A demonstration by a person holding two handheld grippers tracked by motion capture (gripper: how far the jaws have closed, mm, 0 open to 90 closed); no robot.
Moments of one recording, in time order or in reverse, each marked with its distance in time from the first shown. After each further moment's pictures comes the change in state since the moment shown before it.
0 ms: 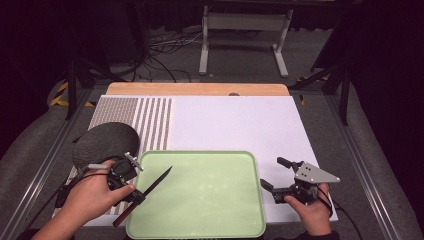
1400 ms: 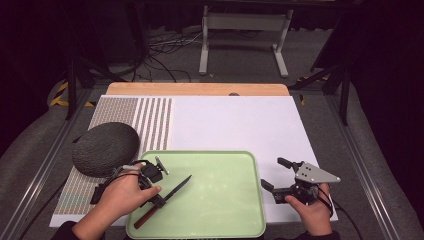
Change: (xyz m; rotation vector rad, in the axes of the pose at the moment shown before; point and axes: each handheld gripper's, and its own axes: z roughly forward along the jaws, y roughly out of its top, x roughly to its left) left arm 0.002 0.038 0.060 0.092 -0.060 -0.034; right arm -0.001 -0.001 -0.001 0.007 0.001 0.005
